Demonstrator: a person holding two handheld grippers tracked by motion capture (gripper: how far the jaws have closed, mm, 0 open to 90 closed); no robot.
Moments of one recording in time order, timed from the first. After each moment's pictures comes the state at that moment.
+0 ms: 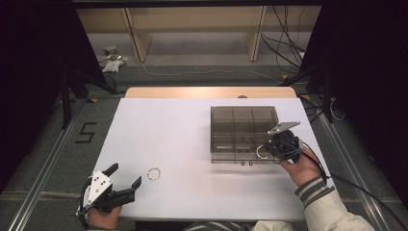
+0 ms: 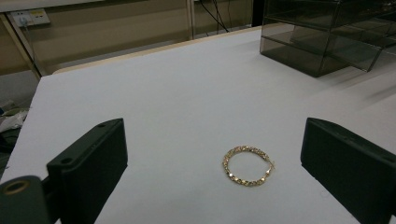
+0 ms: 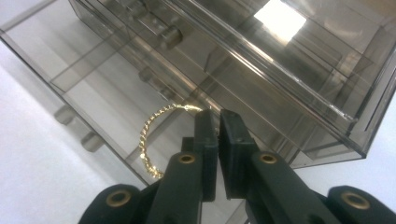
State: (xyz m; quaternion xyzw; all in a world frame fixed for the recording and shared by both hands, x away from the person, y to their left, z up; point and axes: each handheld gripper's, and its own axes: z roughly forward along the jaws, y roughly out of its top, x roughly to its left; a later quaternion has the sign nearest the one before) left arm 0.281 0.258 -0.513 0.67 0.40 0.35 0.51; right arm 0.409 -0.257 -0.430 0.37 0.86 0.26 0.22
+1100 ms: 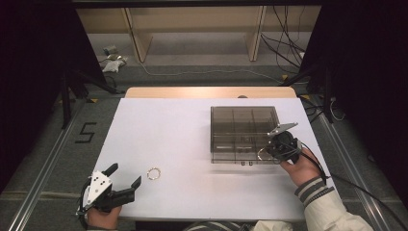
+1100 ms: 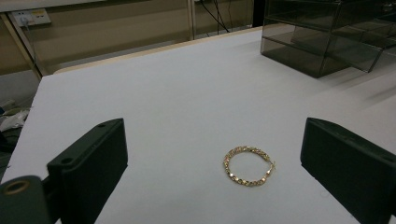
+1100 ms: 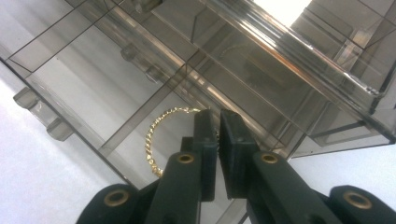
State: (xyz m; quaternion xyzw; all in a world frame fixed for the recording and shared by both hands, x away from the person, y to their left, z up) left arm 0.280 0.259 -0.513 0.67 0.41 0.35 0.51; right arm 0.417 -0.262 -0.444 0.38 0.87 0.24 0.21
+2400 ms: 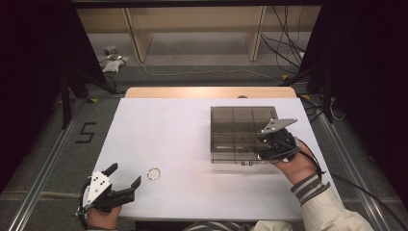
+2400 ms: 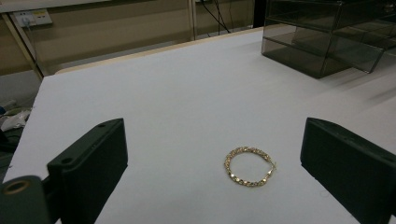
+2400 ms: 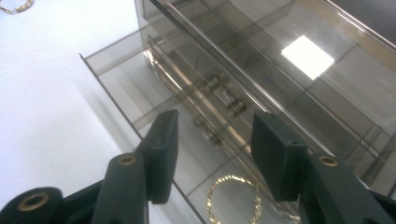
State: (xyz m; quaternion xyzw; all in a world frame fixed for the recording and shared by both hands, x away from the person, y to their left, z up) left arm 0.280 0.259 -0.513 0.67 0.41 0.35 0.51; right arm 0.398 -0.233 -0.404 0.30 0.88 0.32 0.20
